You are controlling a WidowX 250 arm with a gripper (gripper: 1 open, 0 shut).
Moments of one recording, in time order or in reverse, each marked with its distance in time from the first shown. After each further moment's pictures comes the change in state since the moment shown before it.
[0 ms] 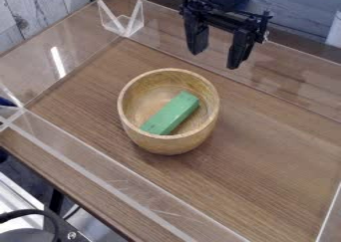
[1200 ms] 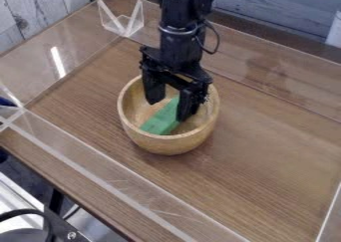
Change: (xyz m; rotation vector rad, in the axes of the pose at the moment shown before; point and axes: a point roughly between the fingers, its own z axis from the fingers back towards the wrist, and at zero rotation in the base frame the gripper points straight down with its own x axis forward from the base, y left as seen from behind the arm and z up) arm -0.033 0.040 -0.073 0.014 0.077 -0.064
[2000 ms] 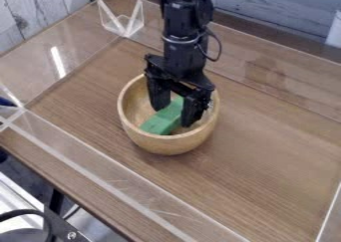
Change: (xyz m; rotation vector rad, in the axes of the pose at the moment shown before) arm 0.006 -0.004 -0.008 -0.023 -0.027 -0.022
